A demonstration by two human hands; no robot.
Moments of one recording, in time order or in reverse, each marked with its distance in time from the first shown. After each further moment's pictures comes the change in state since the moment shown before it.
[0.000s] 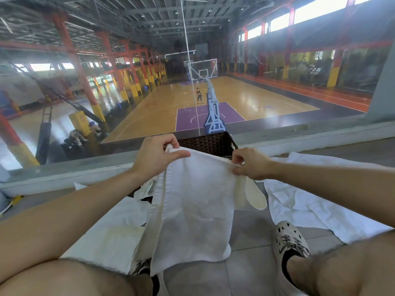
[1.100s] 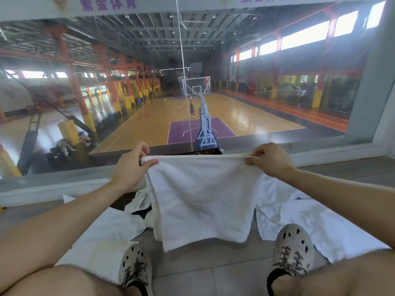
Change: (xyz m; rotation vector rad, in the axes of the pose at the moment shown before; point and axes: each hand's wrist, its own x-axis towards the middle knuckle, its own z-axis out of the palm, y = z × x) left_hand 0.002 -0.047 -0.042 0.222 0.044 -0.081; right_hand -0.030 0.029 -0.077 0.120 0.425 0.167
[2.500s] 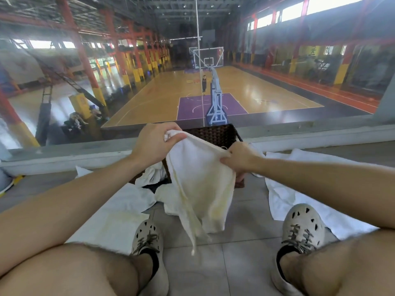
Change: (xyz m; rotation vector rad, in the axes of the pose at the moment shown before) left_hand -0.007 0.043 0.013 -0.044 -0.048 0.152; right_hand -0.019 -0.087 0.098 -0.077 -0.523 0.053
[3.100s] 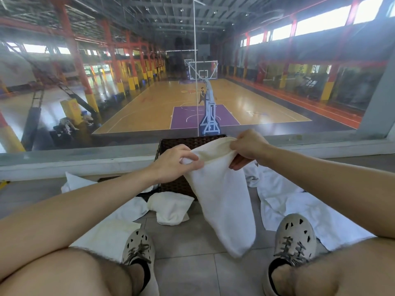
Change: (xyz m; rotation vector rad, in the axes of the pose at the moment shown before) left_hand -0.007 0.019 0.032 -0.121 -0.451 -0.113; right_hand -0.019 -0.018 -0.063 0.458 0.074 0.188
